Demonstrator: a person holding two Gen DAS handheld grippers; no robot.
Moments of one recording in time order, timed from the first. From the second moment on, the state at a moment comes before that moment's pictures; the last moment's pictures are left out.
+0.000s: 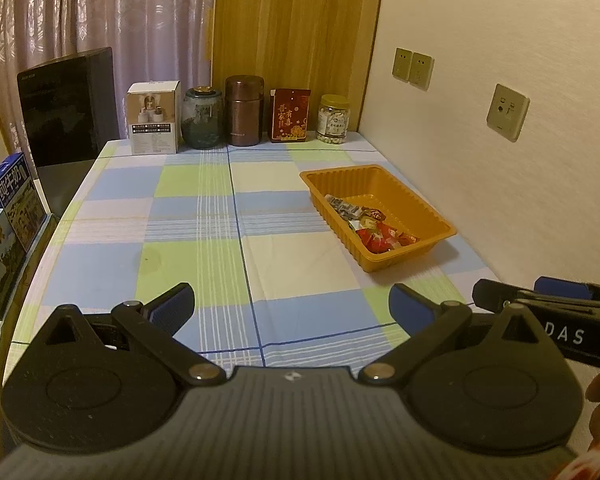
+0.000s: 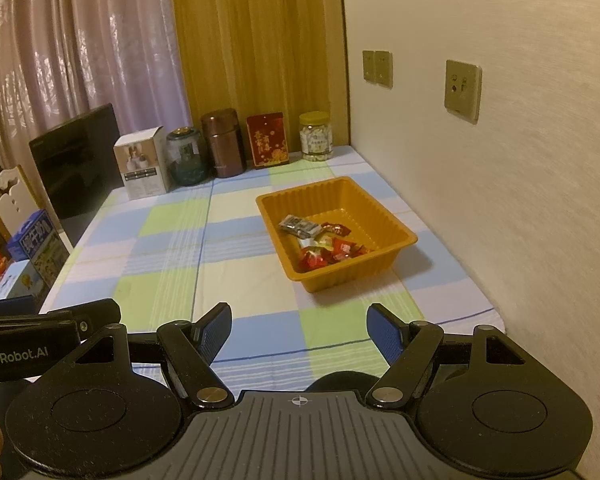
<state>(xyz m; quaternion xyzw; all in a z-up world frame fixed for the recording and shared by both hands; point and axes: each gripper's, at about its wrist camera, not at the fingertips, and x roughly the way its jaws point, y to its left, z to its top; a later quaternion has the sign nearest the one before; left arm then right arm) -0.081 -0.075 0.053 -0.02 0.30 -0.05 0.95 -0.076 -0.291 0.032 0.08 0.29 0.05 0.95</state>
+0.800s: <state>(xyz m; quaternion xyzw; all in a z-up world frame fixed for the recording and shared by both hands) -0.082 -0.075 0.051 -0.02 0.31 -0.05 0.95 -0.078 -0.291 0.030 0.08 0.29 0.05 0.95</state>
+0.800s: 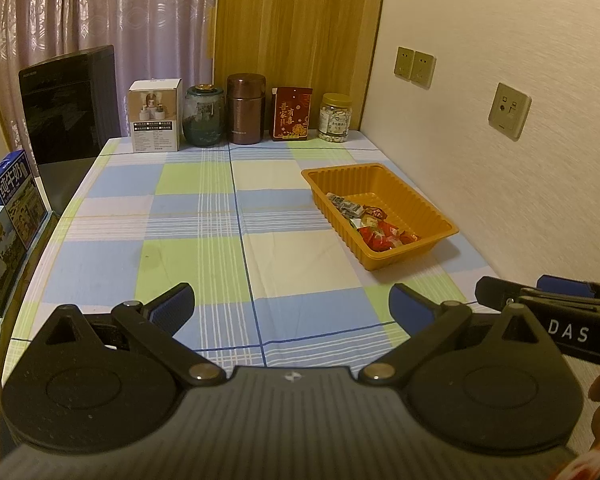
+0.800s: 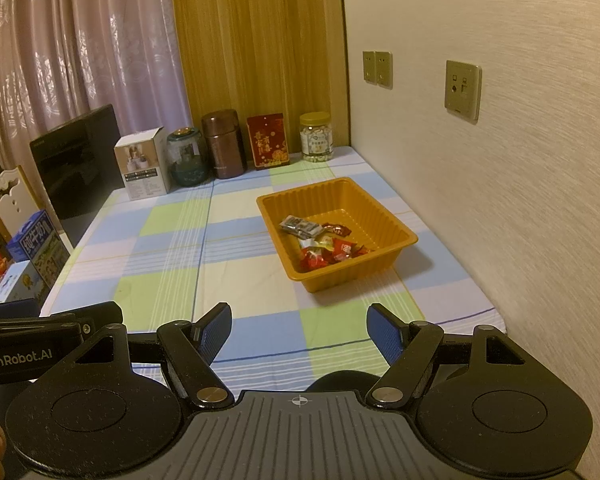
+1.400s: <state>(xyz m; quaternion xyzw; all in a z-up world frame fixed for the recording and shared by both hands) -0.083 -0.075 0.050 -0.02 0.31 -0.05 0.95 -0.077 -0.290 0.032 0.08 0.29 0.05 0.95</state>
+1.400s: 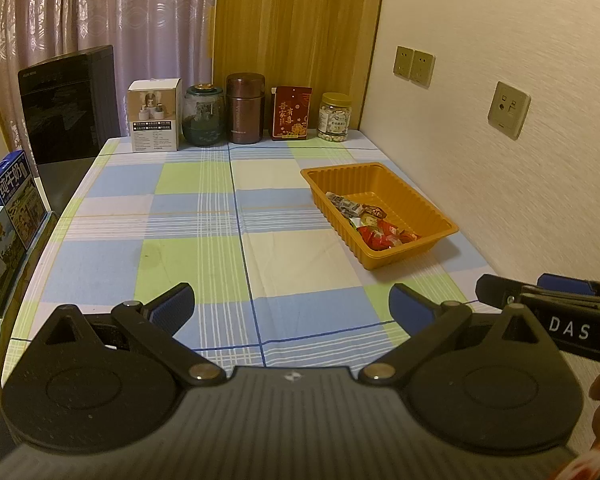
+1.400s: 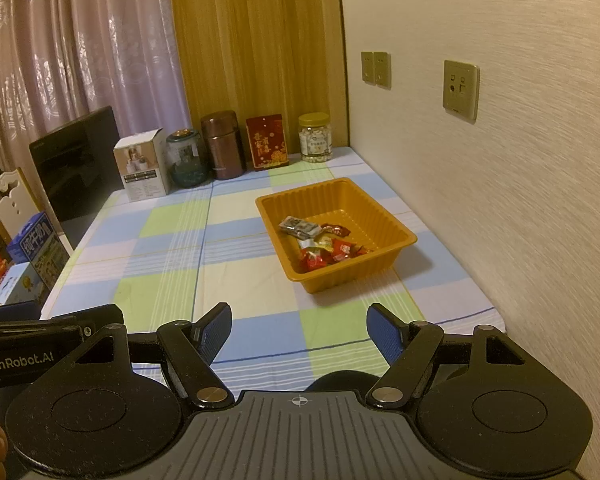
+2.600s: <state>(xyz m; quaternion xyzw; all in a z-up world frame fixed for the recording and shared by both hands) -0.084 -0.080 0.047 -0.02 0.31 -0.05 0.95 -0.077 -0.292 0.032 0.08 0.29 0.05 0.95</state>
